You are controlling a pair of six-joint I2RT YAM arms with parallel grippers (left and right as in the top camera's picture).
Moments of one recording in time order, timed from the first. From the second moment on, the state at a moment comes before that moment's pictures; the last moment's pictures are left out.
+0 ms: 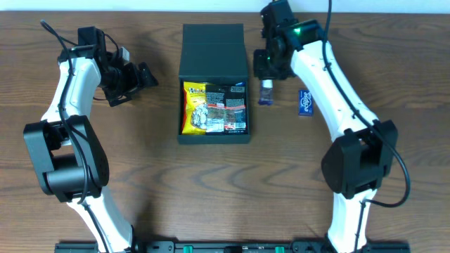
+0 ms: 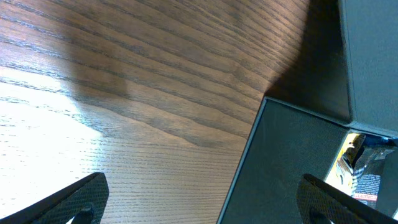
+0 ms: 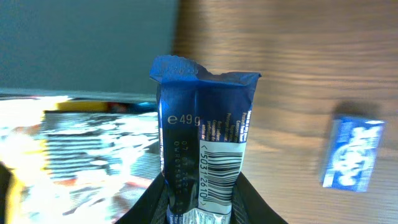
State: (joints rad) left arm 0.15 2.04 1.60 -0.94 0.44 -0.22; right arm 0.36 2.12 2.02 -1.15 -0.04 0.37
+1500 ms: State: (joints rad) left arm 0.15 2.04 1.60 -0.96 0.43 -0.20; right arm 0.57 2.24 2.00 -1.22 0.13 0.58
